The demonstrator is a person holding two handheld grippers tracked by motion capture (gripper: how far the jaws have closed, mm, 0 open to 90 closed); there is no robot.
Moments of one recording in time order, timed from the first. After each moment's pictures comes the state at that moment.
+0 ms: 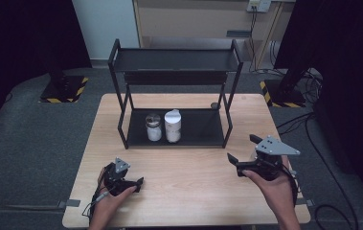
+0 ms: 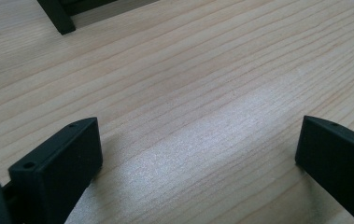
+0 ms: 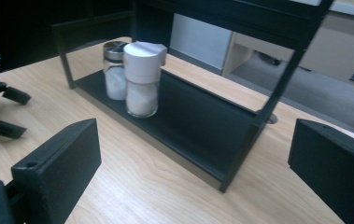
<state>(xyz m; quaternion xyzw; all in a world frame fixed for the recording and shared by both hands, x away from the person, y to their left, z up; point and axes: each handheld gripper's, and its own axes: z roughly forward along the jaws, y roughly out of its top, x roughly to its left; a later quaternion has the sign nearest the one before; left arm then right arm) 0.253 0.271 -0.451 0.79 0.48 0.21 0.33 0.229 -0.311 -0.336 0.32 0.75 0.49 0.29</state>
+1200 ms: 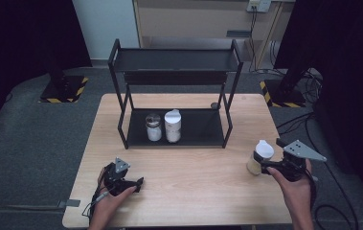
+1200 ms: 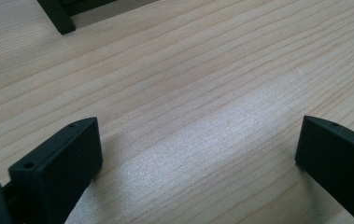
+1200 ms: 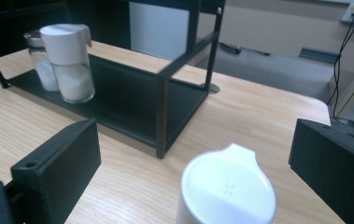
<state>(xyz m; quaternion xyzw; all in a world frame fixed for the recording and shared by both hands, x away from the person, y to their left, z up) 0.253 0.271 -0.451 0.79 0.48 0.21 0.33 0.229 -0.370 -0.379 0.40 0.71 0.49 0.31</state>
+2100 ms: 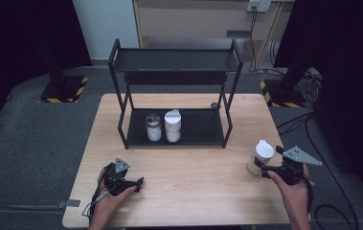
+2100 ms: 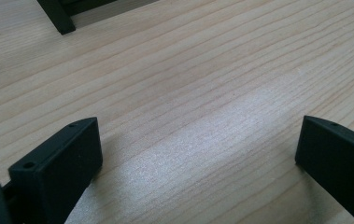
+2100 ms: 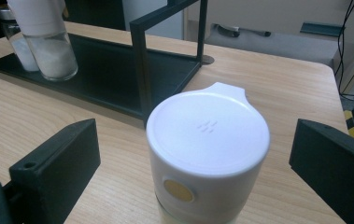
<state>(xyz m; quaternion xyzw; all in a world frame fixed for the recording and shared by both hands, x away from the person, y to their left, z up) 0.254 0.271 -0.451 0.79 0.48 0.21 0.33 0.239 -0.385 -0.417 0.42 0.70 0.49 0.29</state>
